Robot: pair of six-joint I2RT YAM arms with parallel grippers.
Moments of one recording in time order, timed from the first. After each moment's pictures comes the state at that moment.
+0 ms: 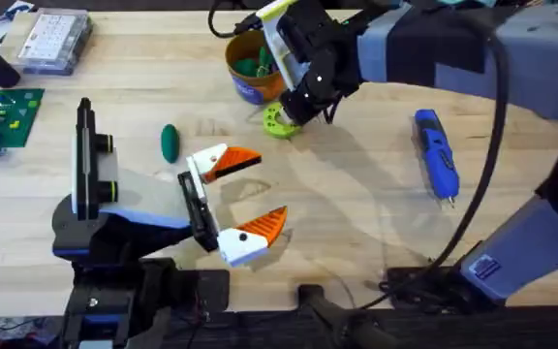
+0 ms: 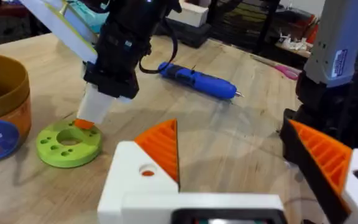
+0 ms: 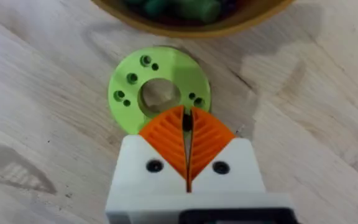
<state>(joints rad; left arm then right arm) 0.02 0.00 0.00 -0.12 1.19 -0.11 0.61 1.91 1.36 -0.65 0.01 -0.01</state>
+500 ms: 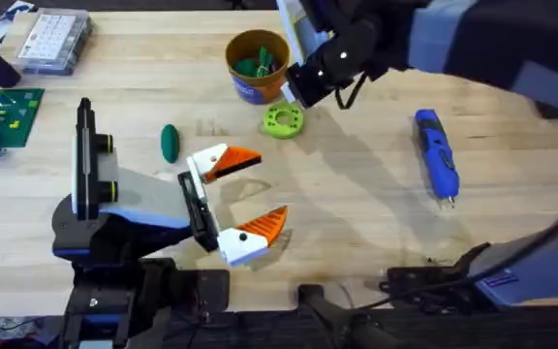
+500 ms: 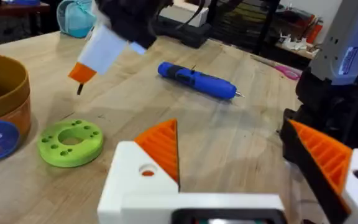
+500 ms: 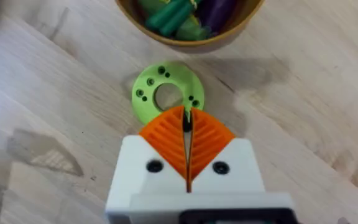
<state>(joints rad) 0.02 0.00 0.00 -0.12 1.19 -0.11 0.62 1.72 1.36 -0.67 0.00 -0.01</state>
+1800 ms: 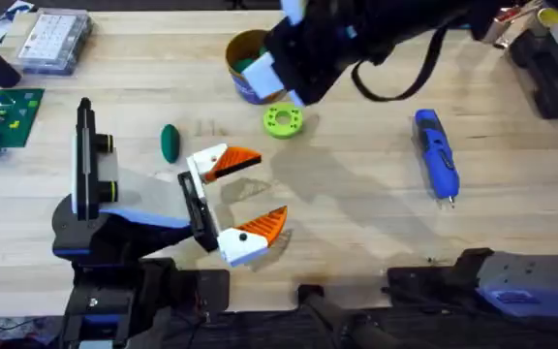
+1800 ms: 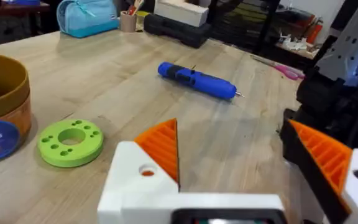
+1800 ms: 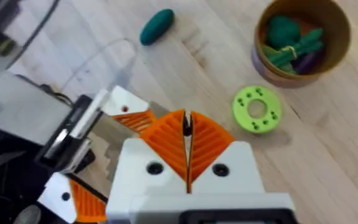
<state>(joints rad) 0.02 0.00 0.00 -0.12 1.19 -0.11 0.83 1.50 1.64 -1.00 -0.15 0.00</state>
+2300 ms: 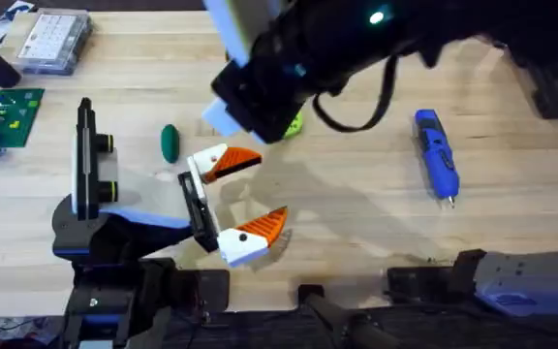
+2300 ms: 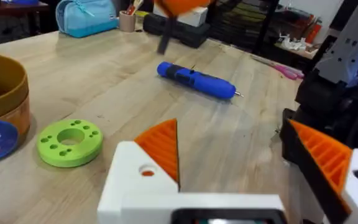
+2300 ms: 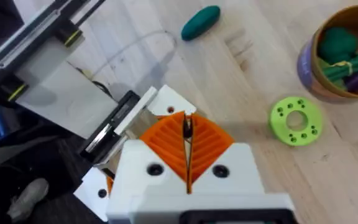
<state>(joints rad) 0.02 0.00 0.01 -0.12 1.19 -0.11 0.97 1.56 1.71 -1.04 -0.15 0.02</state>
